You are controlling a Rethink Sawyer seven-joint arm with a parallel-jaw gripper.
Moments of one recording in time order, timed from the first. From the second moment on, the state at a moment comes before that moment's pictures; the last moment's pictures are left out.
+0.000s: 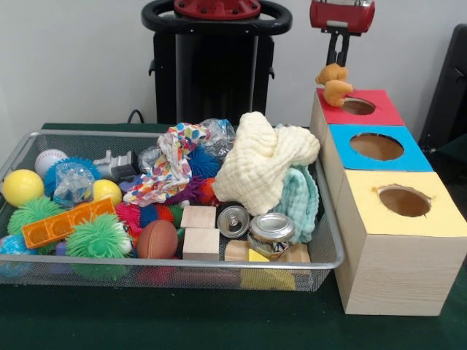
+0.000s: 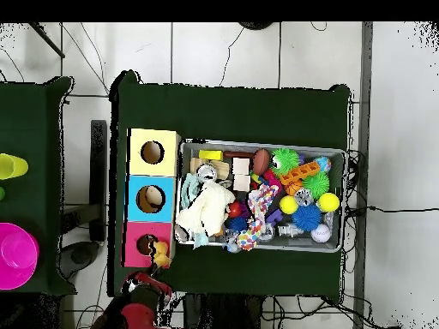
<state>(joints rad) 0.27 -0.97 -0.18 2.42 0.20 -0.12 2.17</state>
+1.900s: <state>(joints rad) 0.26 -1.01 -0.11 2.45 0.32 -0.08 2.17</state>
